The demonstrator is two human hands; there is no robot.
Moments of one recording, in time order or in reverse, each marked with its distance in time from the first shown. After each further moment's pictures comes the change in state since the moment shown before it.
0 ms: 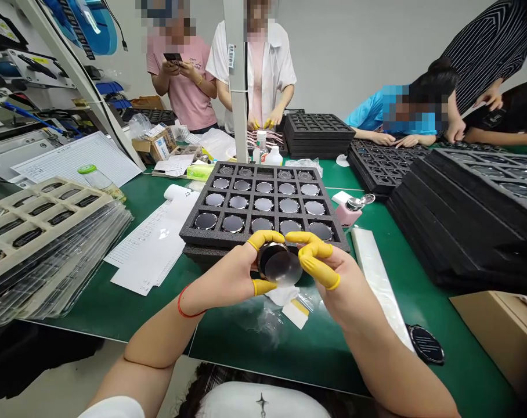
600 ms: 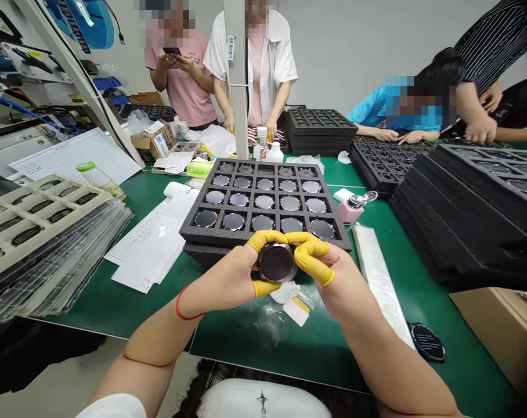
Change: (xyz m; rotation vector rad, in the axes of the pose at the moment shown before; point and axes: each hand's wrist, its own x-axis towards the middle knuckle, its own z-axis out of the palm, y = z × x) left_hand -0.003 0.002 -0.001 0.117 0.006 0.092; right_hand 0.002 -0.001 0.003 0.033 -0.034 0.077
